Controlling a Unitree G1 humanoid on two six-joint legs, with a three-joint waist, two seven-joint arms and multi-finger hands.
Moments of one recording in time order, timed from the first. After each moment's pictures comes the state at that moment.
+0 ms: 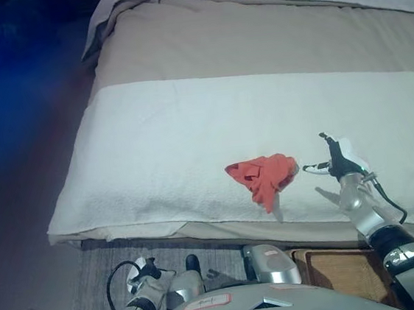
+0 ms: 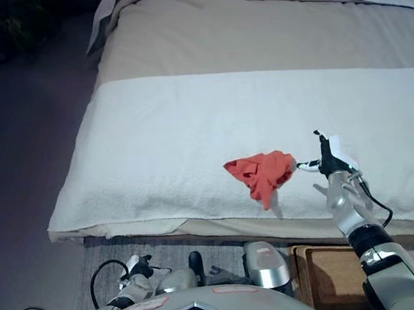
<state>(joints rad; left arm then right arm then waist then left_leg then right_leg) -0.02 0.16 -0.29 1.21 0.20 0.21 0.34 -0.15 -0.58 0.34 0.64 -0.29 0.10 -0.36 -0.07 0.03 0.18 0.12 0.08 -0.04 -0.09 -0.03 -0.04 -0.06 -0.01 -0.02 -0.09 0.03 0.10</state>
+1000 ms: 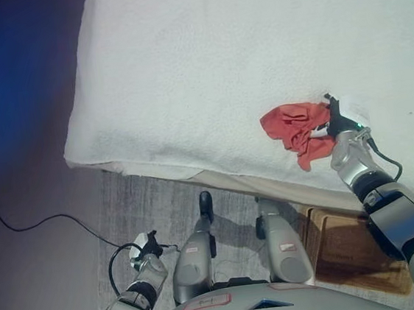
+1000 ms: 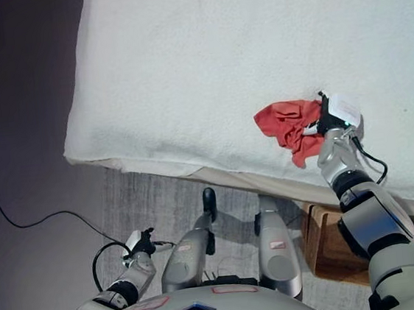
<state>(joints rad) -0.12 0.17 -0.40 1.17 0.10 0.14 0.42 -0.62 -0.54 0.50 1.09 -0.24 0.11 -0.46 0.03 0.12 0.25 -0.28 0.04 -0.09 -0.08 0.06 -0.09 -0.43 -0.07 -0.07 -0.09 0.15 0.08</state>
